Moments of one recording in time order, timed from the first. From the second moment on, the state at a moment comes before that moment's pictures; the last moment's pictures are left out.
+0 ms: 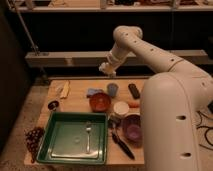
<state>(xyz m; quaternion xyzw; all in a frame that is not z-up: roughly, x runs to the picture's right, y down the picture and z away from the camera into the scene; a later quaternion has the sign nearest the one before) 0.013 -0.108 0.818 0.03 -0.30 -0.84 0.46</state>
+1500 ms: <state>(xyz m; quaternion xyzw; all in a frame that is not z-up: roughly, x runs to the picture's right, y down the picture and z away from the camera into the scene) -0.146 -0.064 0.826 0.07 -0.33 -0.87 0.36</state>
